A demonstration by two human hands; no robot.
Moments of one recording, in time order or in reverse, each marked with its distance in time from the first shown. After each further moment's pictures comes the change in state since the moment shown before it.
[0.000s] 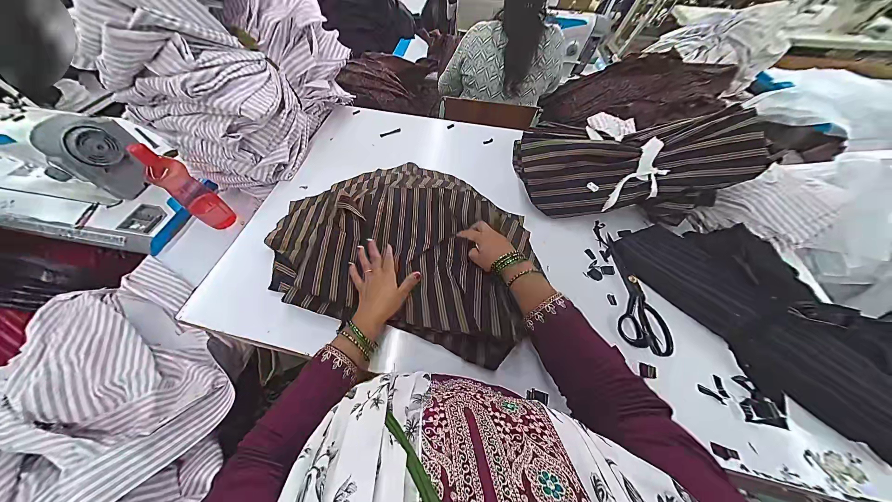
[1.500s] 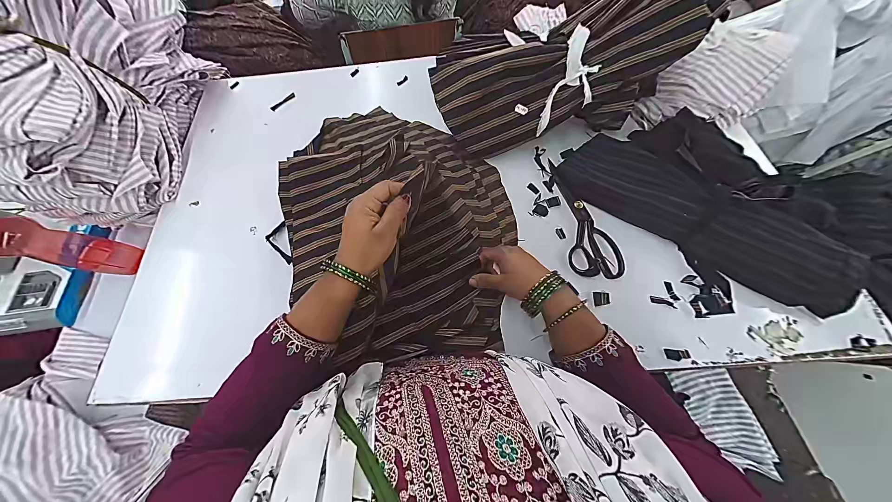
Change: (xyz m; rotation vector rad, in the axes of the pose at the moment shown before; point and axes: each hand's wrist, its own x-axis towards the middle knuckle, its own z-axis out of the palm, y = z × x) left_hand 0.033 0.134 -0.015 -0.552 0.005 0.638; right_hand -0.138 0.070 0.001 0.338 -0.157 0.233
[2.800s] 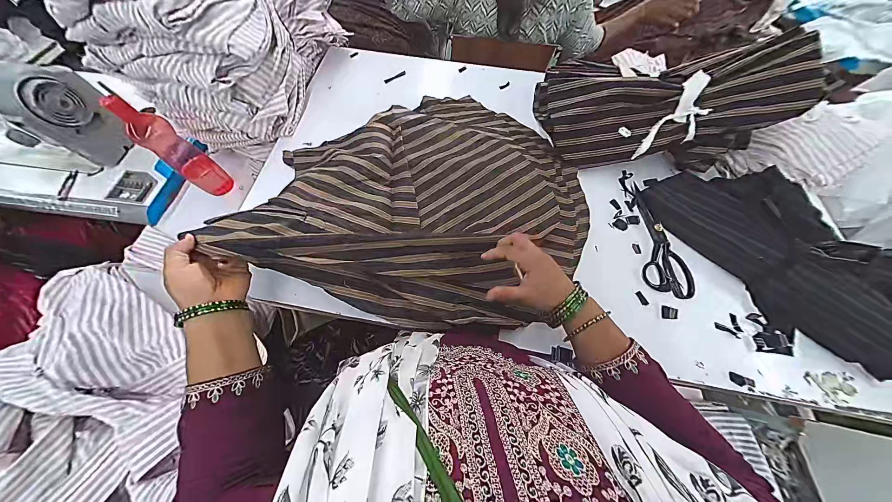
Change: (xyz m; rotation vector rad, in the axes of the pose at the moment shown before) left_hand -0.208 -0.085 -0.243 -0.856 1.240 -0.390; right_hand 0.009 -0.076 0.081 -0.079 0.290 -0.532
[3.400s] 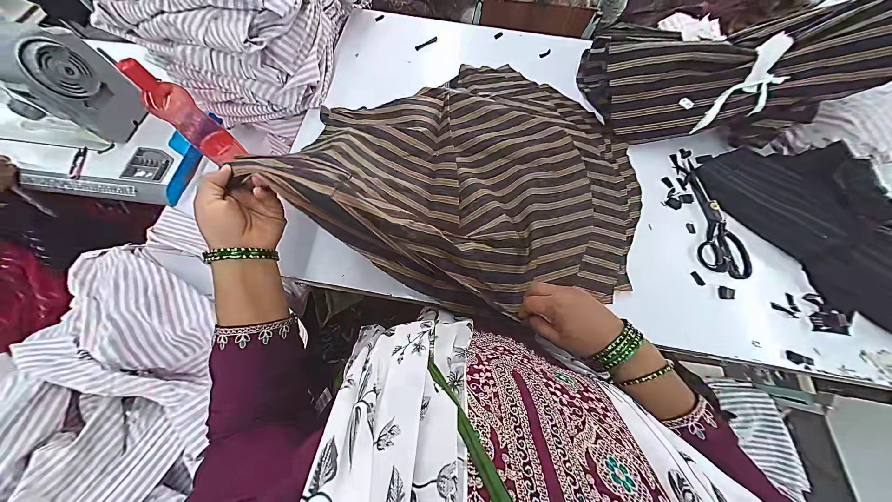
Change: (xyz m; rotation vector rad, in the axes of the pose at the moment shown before) left_hand 0.040 0.031 0.024 -0.093 -0.207 -0.151; right_hand -0.034 -0.079 0.047 -0.238 -0.284 -0.063
